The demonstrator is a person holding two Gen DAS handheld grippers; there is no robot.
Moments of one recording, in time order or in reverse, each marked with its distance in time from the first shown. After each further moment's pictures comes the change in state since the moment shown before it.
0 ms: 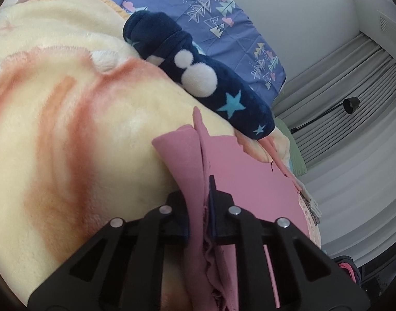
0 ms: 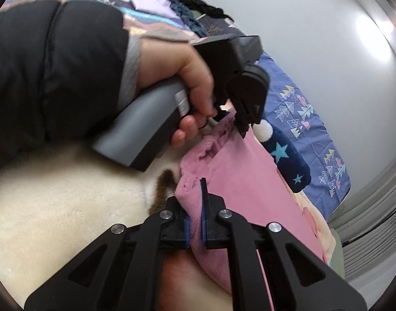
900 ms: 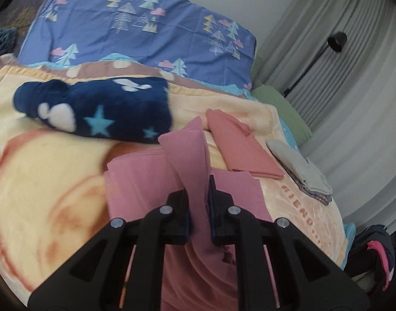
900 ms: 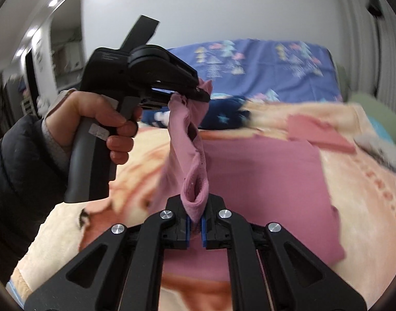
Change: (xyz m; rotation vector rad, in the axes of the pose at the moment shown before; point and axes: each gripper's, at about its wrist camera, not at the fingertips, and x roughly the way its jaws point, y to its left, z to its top) left arm 0.090 -0.256 -0.016 0.354 0.065 0.127; right arm -0.064 -0.220 -0.145 0.919 -0.064 0.136
